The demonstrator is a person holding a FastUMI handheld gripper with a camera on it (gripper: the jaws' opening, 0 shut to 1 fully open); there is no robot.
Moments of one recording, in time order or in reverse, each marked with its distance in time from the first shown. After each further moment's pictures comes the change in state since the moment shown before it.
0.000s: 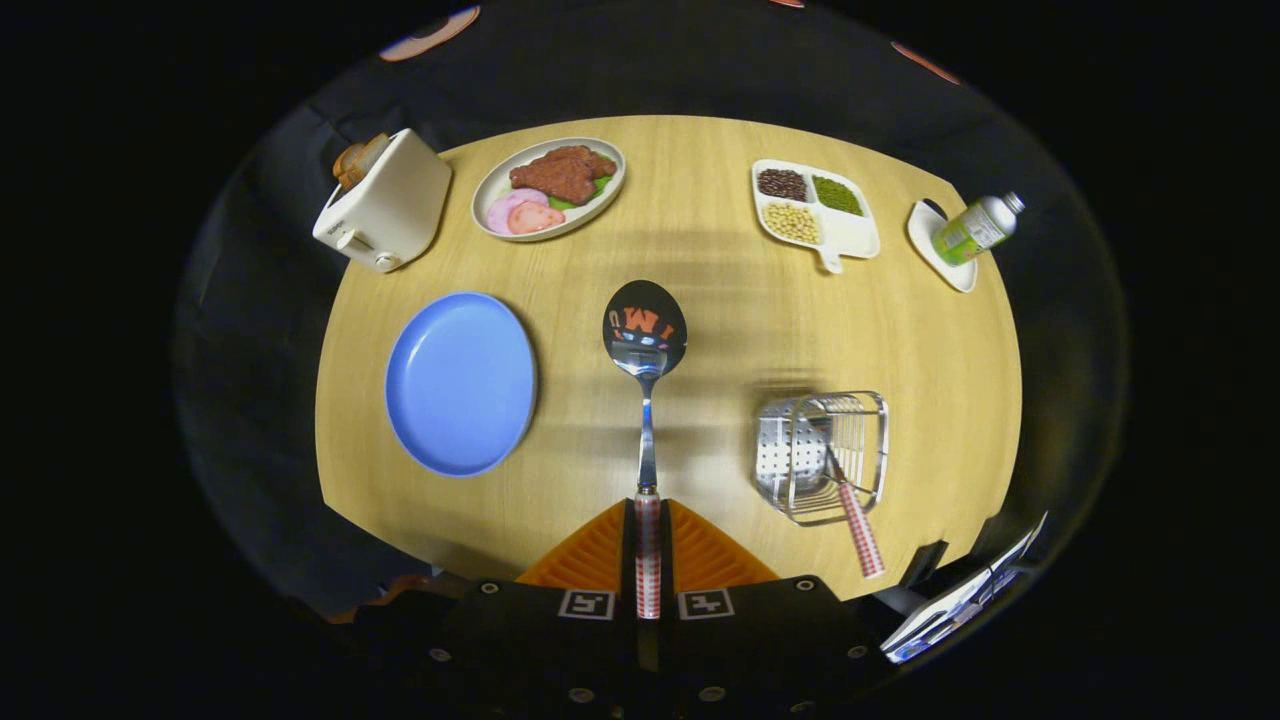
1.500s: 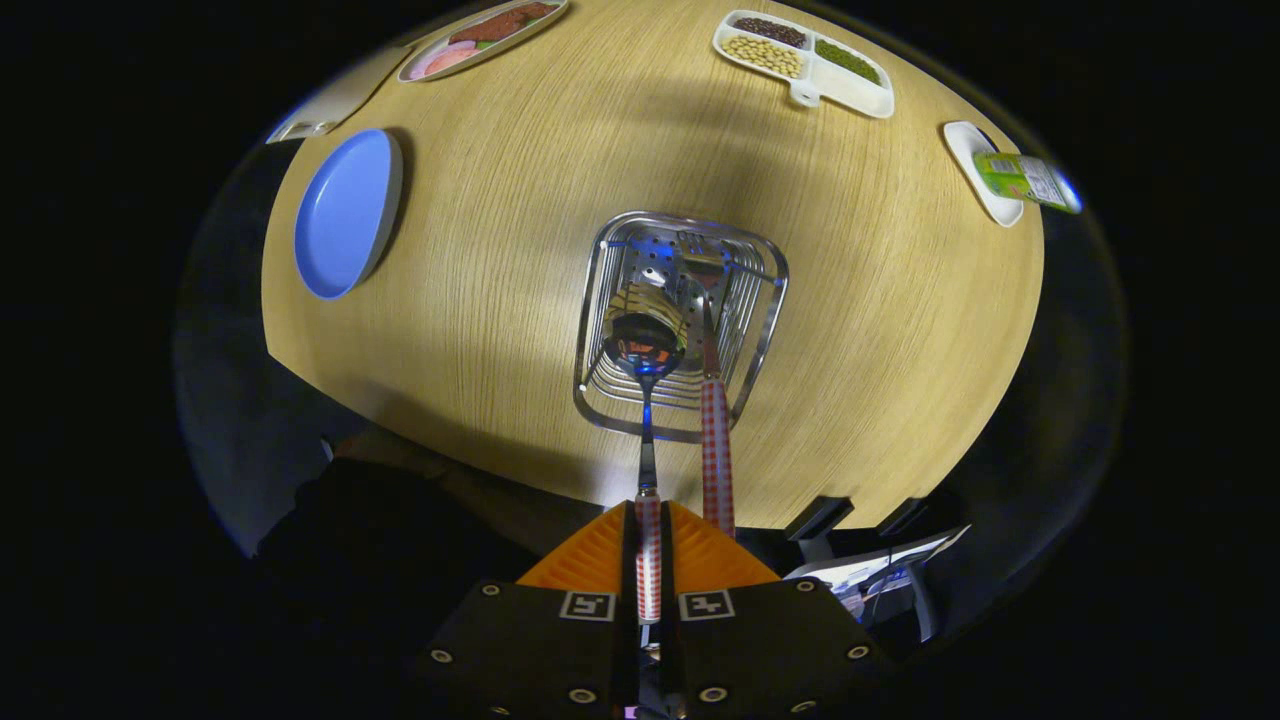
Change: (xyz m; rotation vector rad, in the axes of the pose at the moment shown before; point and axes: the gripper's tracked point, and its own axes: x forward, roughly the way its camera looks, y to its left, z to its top) arm 0.013 -0.101 -0.053 -0.252 0.583 -0.024
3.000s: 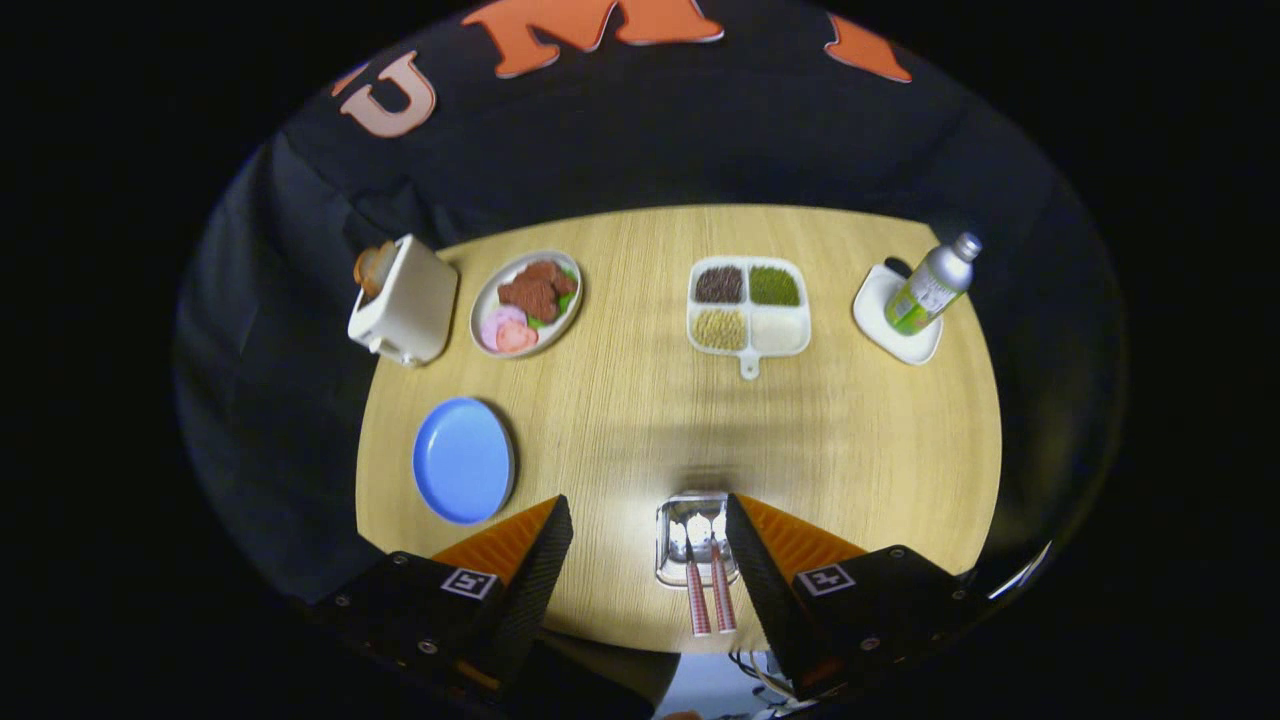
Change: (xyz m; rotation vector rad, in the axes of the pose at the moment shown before) arm -0.163 -0.017 0.094 0.286 -1.021 0.094
